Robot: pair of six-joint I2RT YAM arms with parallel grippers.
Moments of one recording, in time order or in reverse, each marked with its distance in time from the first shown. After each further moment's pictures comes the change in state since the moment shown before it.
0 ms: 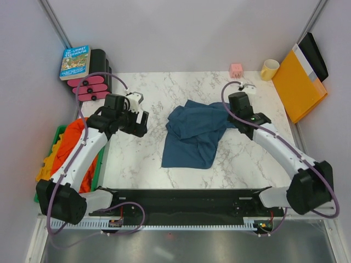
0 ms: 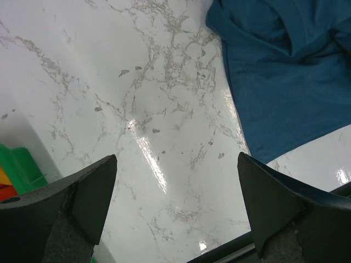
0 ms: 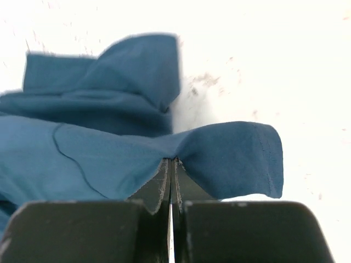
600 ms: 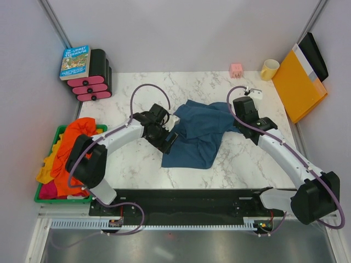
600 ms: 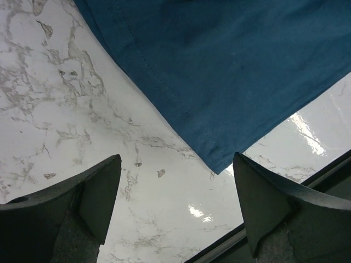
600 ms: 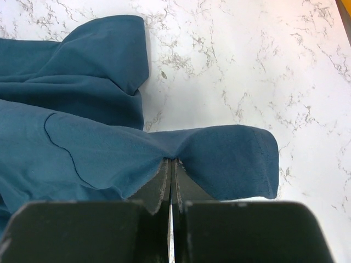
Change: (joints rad) left arm -0.319 0.401 0.010 0.043 0.021 0.014; right arm -0.027 -0.133 -0.054 -0.104 0.049 -0.001
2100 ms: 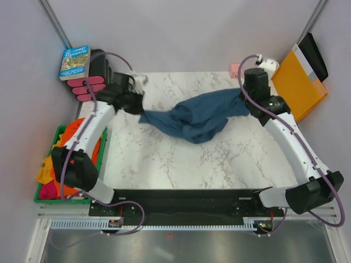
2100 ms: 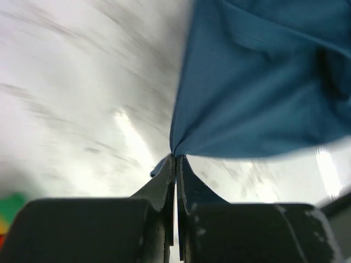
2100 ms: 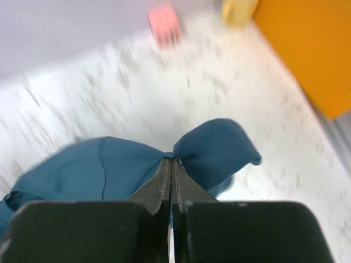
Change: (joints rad) left arm 0.254 -0.044 0.217 -0.100 0.044 -0.018; right arm -0.039 0.084 0.319 -0.060 0.006 -0.058
